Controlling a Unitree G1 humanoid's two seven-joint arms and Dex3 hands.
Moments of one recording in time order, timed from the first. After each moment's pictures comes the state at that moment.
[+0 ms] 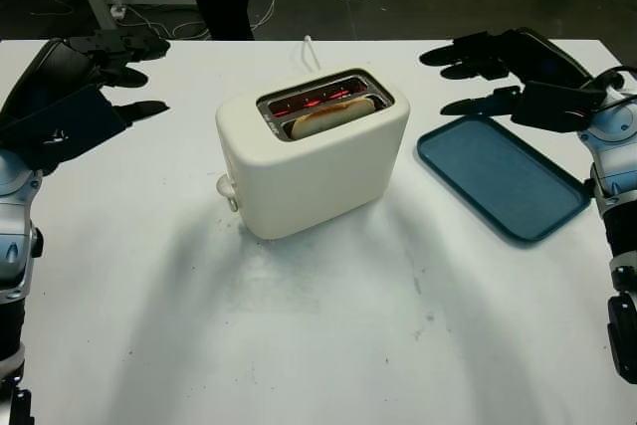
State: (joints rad) left arm -0.40 0.67 0.16 -0.21 0.15 0.32 -0.37; right arm -0.81 -0.66 0.06 0.63 -0.22 -0.34 0.52
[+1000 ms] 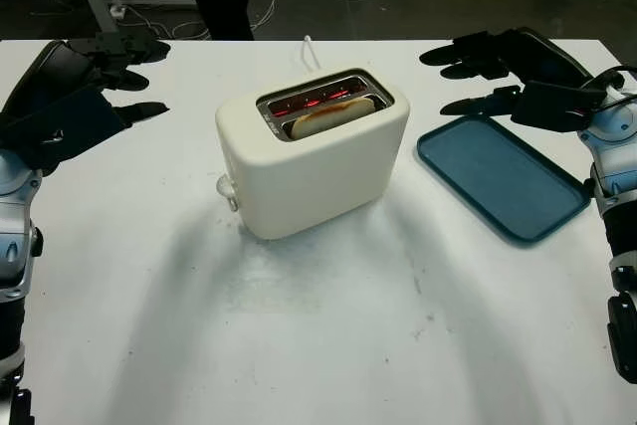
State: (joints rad) left arm -0.40 0.67 0.16 -0.21 0.15 0.32 -0.38; right arm -0.81 -0.66 0.06 0.63 -0.22 -0.34 0.52
